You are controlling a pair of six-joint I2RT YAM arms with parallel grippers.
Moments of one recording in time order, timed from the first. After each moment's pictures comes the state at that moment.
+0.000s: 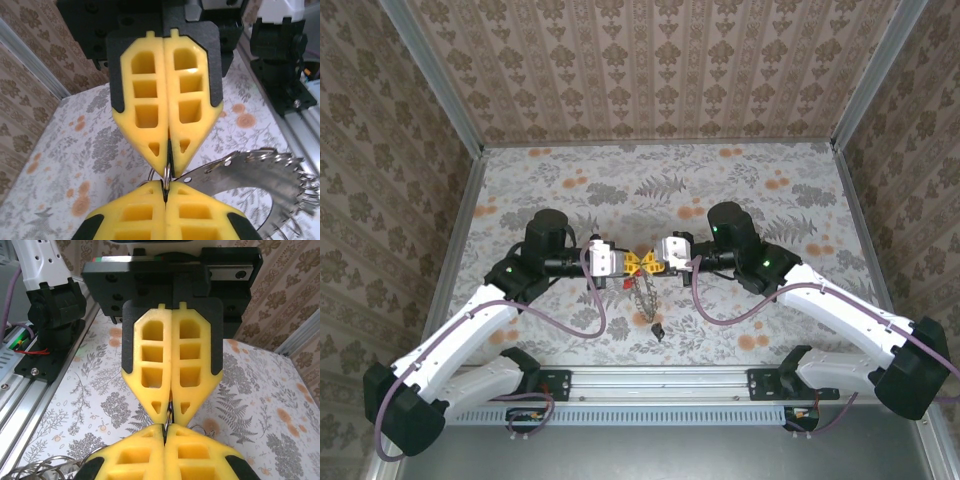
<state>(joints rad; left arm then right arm) -0.65 0.97 0.81 -0.28 0.81 0.74 0.72 1.16 0.93 -0.17 -0.66 -0.66</state>
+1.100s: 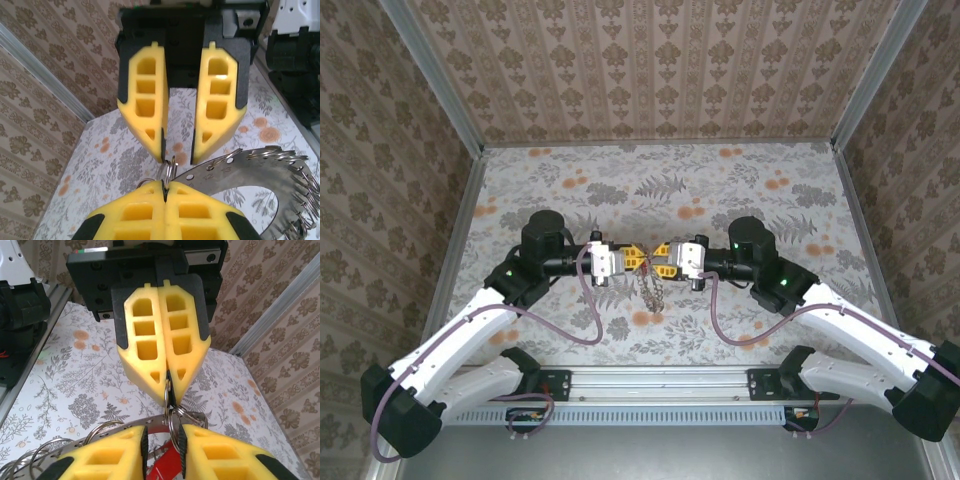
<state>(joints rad) -0.68 0.95 0.80 -0.13 0.79 0.71 0.73 1.00 0.80 -0.06 -0.51 -0.63</state>
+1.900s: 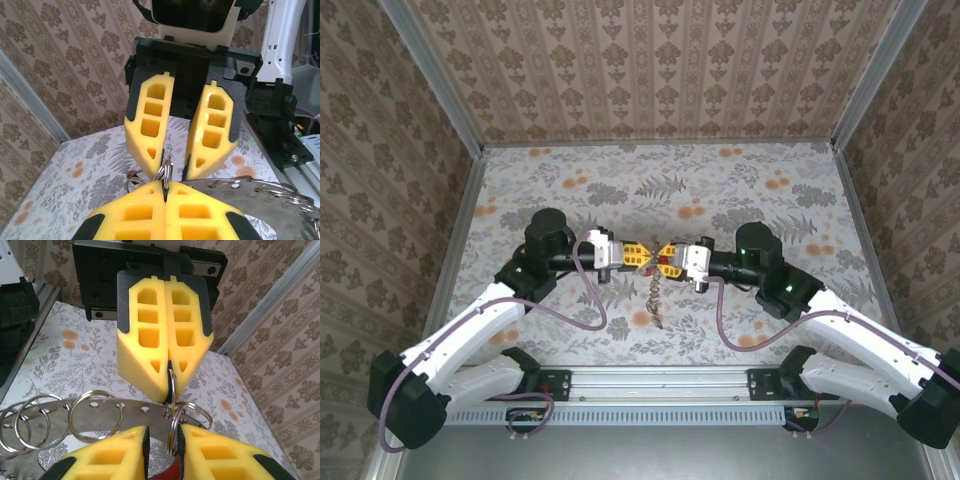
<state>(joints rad) -0.66 1.01 0.75 0.09 0.95 0.49 0.73 0.94 0.76 -0.03 -0.47 -0.63</state>
